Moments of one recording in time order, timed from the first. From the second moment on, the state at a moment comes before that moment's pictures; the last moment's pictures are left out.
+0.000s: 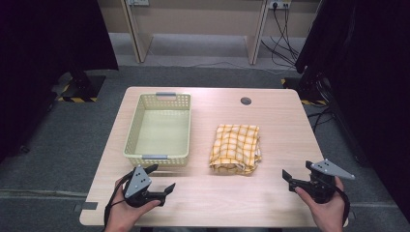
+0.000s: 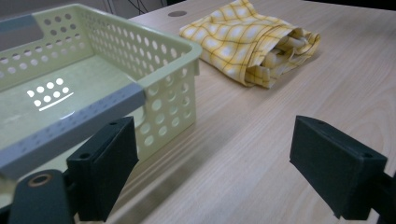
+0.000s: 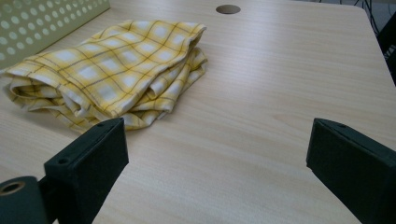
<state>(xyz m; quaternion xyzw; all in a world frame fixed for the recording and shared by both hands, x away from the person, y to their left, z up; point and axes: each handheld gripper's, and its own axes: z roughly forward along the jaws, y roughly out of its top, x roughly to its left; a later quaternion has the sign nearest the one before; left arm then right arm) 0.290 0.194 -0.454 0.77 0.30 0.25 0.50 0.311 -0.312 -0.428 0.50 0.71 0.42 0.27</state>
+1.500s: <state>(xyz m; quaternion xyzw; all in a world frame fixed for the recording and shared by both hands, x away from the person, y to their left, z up) 0.391 0.043 -0.448 0.85 0.21 0.22 0.43 0.476 -0.246 -0.416 0.48 0.77 0.37 0.18</state>
